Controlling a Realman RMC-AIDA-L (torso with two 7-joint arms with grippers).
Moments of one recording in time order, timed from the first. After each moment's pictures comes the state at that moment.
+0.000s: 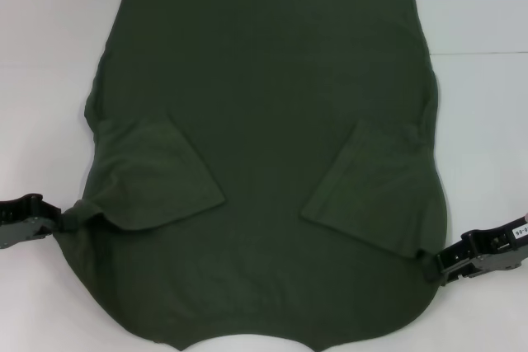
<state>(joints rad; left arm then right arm) -0.60 -1.84 0.54 0.45 2.40 1.42 -2.39 0.73 1.86 -0.80 -0.41 -2.43 -1.53 2.42</state>
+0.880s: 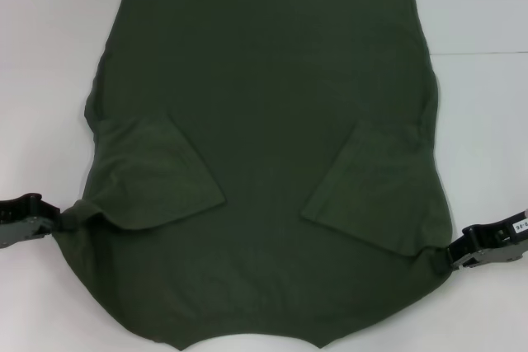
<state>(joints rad) -0.60 -1.84 0.54 0.45 2.40 1.42 -2.39 0.73 1.86 -0.81 -0.42 -2.43 -1.50 2.41</state>
